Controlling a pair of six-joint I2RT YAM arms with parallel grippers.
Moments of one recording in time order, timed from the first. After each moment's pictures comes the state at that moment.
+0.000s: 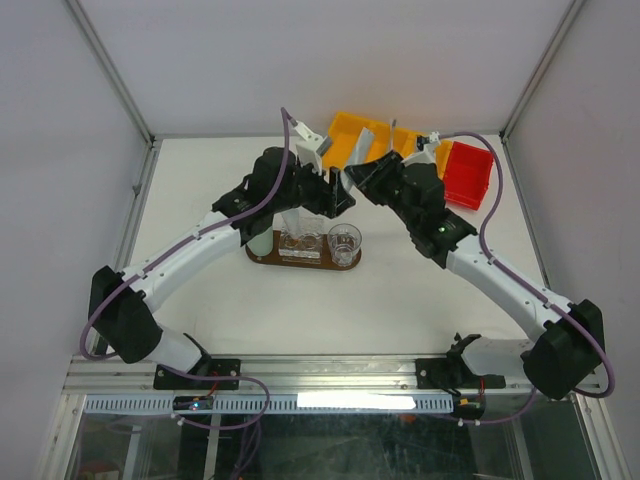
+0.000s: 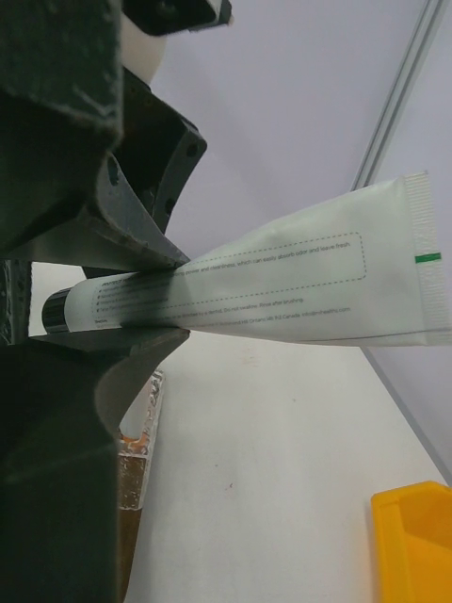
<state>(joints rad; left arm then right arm) -0.71 1.46 1.31 -0.15 0.24 -0.32 0.62 1.24 1.03 0.05 0.14 1.01</state>
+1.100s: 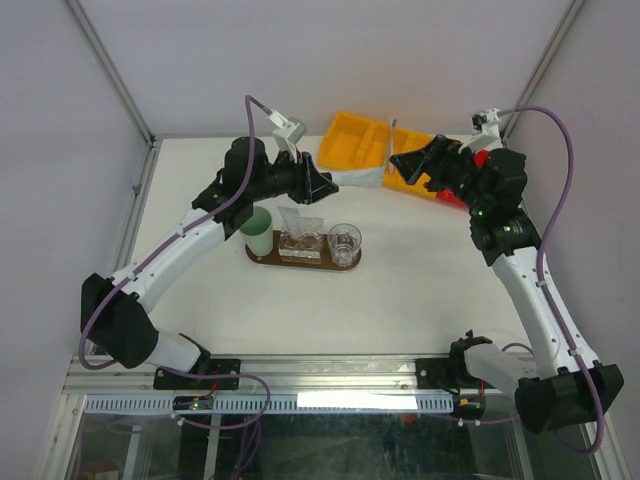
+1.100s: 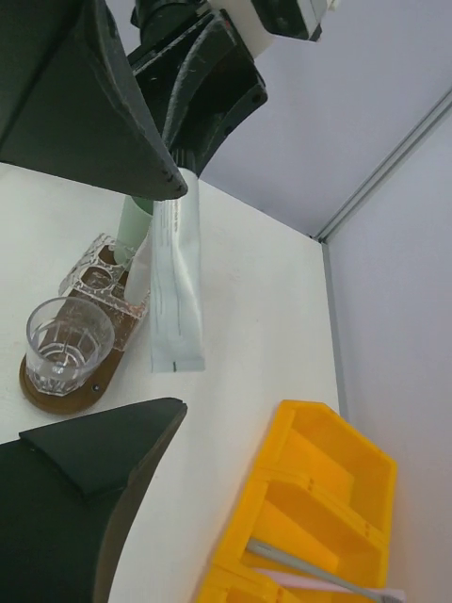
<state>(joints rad) -0.58 1.43 1.26 -0.05 0.48 -0.36 0.25 1.06 1.10 -0.13 -0.31 0.55</state>
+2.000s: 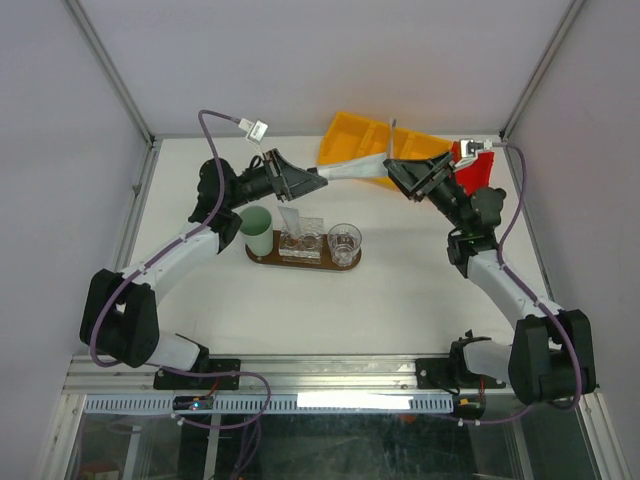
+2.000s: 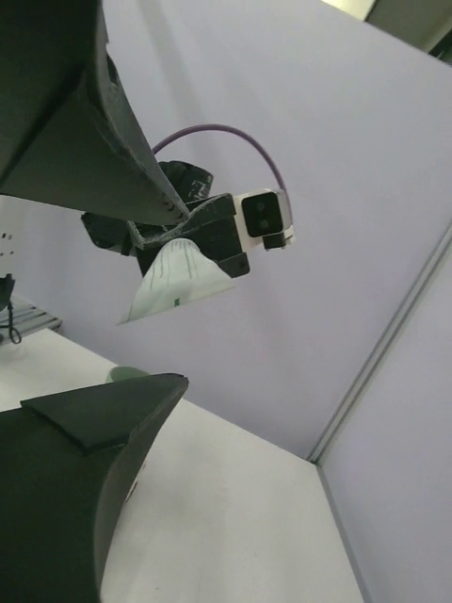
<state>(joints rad) -0.42 1.42 0.97 0.68 0.79 -0.99 0.18 1.20 0.69 0.82 -0.58 1.28</state>
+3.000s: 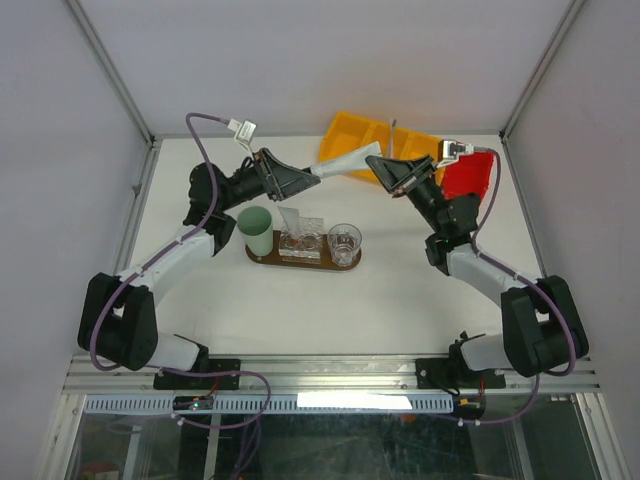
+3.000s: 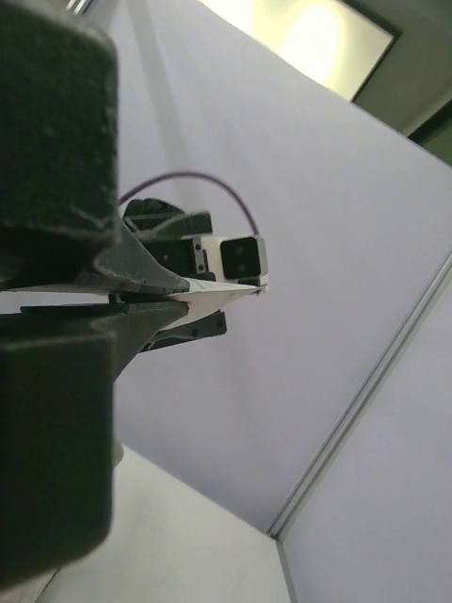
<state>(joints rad) -0.36 1.41 0.93 0.84 0.81 -1.10 0.36 1.36 0.68 1.18 -0.34 1.38</state>
